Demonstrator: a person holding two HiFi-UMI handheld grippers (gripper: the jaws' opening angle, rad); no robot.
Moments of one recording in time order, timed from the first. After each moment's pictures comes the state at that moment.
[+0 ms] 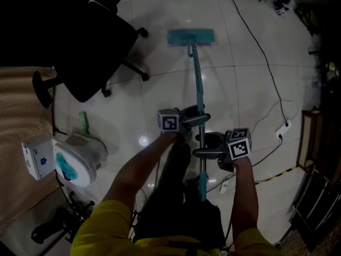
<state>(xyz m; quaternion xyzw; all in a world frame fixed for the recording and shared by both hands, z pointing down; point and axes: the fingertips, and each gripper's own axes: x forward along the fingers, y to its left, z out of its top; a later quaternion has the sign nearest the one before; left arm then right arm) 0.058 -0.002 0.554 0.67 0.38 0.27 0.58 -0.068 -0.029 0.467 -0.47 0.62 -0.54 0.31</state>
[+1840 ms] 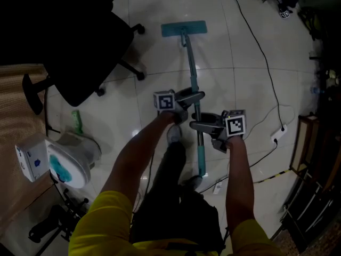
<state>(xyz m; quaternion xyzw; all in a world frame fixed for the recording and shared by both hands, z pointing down) 0.172 -0.048 0.627 0.68 0.35 0.25 0.59 0.058 -0.068 0.537 -0.49 0.58 -0.54 0.38</state>
